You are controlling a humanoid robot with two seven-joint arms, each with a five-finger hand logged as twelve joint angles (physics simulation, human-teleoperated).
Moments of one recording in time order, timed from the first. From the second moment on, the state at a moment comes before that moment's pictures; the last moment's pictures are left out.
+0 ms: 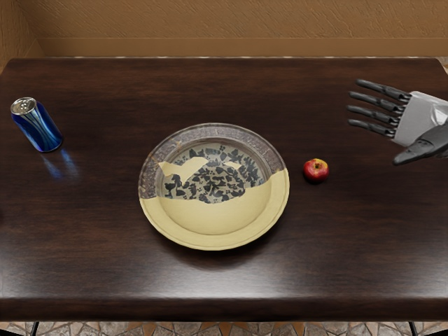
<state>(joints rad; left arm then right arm) 0.03 0.00 -0.14 -0.19 -0.04 -0.08 0.23 0.24 -0.74 1.48 1.45 -0.03 0.61 -0.61</state>
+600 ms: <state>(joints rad) 0.03 0.00 -0.14 -0.19 -0.04 -0.08 0.23 0.53 -0.70 1.19 1.53 -0.58 0.52 -0.61</state>
